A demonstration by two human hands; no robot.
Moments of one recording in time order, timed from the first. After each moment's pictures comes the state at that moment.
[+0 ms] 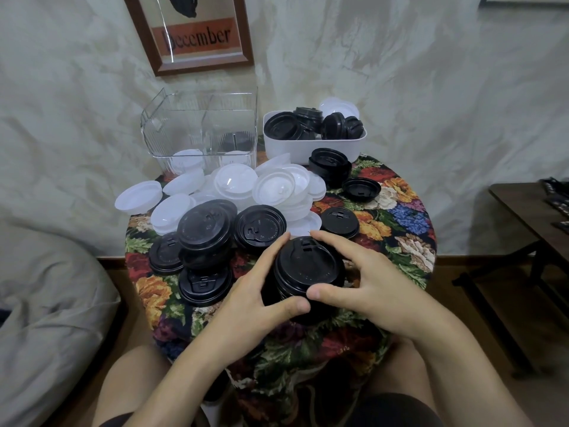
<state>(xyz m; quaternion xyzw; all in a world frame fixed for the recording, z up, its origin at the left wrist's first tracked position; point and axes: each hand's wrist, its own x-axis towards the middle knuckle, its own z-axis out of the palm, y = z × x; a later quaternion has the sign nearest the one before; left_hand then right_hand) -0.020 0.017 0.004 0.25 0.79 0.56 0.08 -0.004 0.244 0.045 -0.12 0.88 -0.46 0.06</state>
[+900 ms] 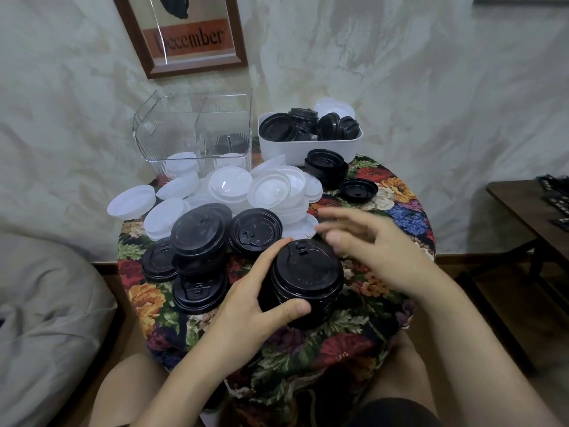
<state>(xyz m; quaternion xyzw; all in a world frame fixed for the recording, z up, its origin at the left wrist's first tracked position) -0.021 0.020 0.002 0.23 0.80 0.54 0.05 -0.039 0.263 0.056 -0.11 0.82 -0.56 0.02</state>
